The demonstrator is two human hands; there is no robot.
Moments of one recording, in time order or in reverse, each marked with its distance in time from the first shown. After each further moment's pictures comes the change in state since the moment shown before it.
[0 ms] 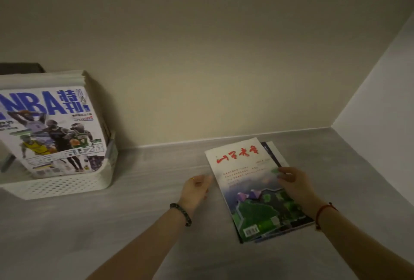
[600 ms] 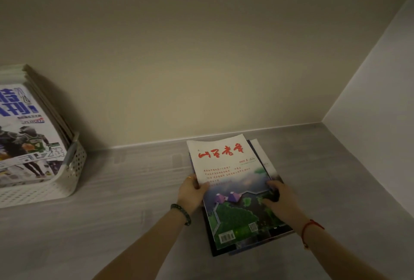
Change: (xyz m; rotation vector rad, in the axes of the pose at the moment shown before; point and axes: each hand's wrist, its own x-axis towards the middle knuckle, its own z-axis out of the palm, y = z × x) left_hand 0.033 -0.004 0.071 0.081 0.061 -0.023; right_hand 0.018 0.059 -0.007 -0.187 -0.139 0.028
